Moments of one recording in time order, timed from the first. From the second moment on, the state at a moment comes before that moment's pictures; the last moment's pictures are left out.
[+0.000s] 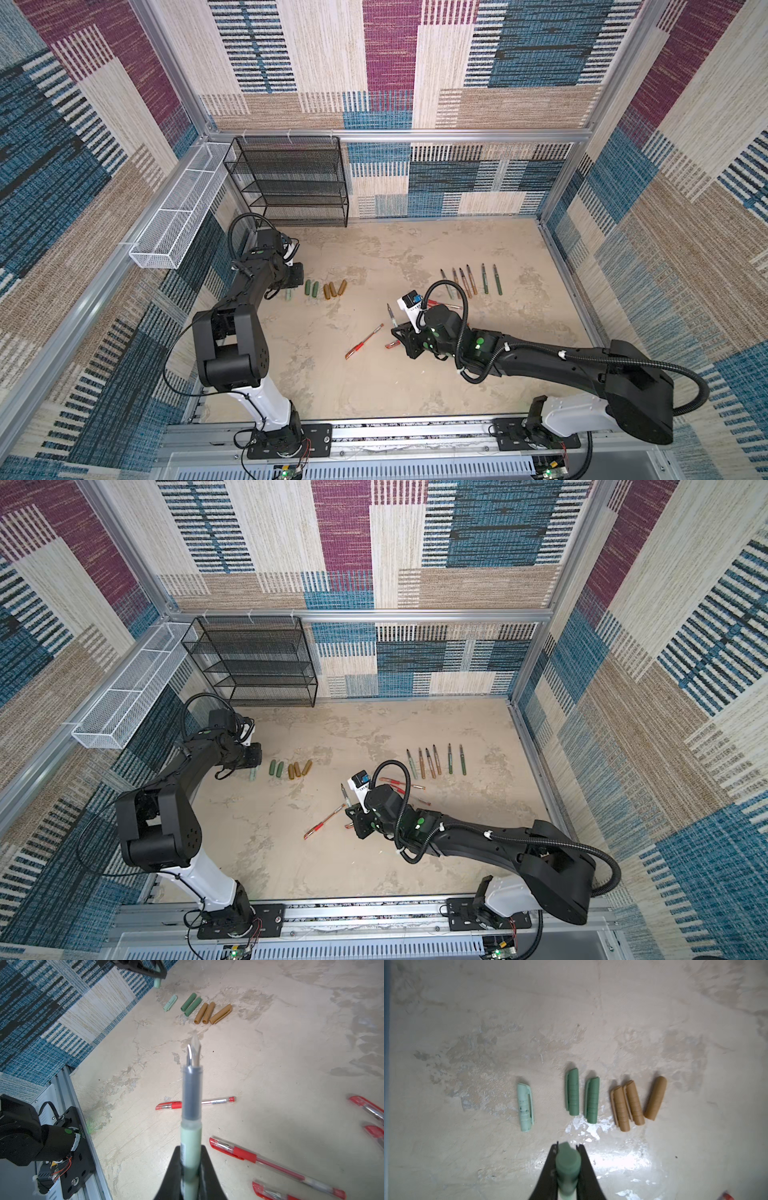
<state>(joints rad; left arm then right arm) 0.13 1.76 1.33 -0.72 0.10 0.05 0.99 1.32 0.69 0.09 0.00 0.42</state>
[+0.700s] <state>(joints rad) 0.12 2.06 1.55 -0.86 -0.05 0.10 0.93 1.18 0.56 0.08 0.03 0.43</state>
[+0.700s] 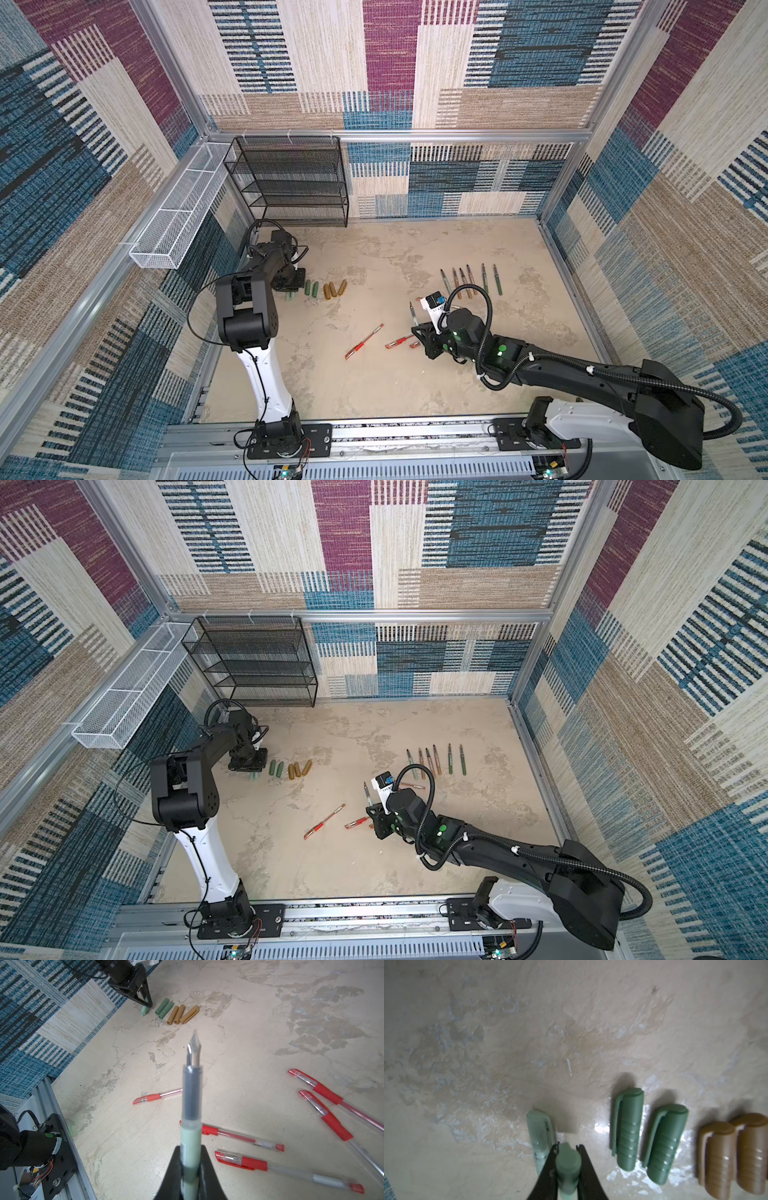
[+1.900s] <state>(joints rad) 0.09 1.14 0.94 -0.66 0.30 0.00 0.65 1.56 1.04 -0.17 -0.11 0.29</state>
